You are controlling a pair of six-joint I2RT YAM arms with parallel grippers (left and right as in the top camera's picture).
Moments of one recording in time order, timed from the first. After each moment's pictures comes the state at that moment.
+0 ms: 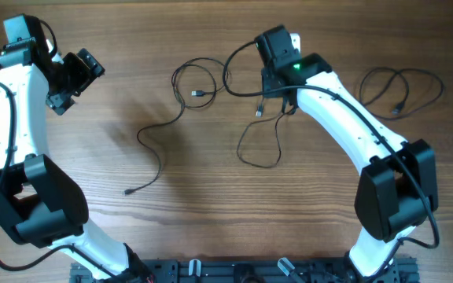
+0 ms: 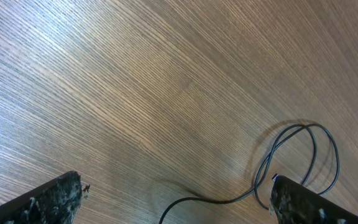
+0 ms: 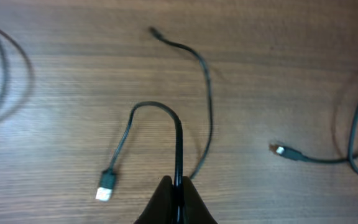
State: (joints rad) left arm 0.31 1.88 1.66 -1.02 0.18 -0.45; right arm 0.45 1.91 1.53 -0.78 0.34 0.35
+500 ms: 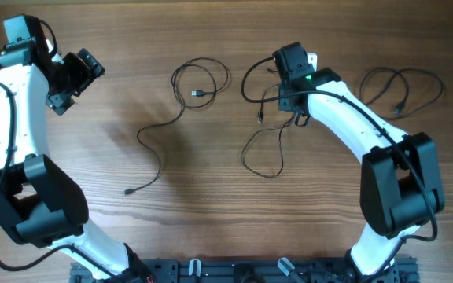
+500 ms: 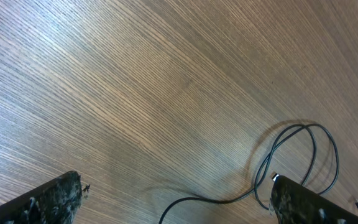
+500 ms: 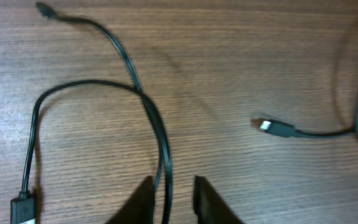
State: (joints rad) left arm 0.31 1.88 1.66 -1.02 0.18 -0.45; right arm 0.37 1.91 1.34 -0.66 0.34 0.36
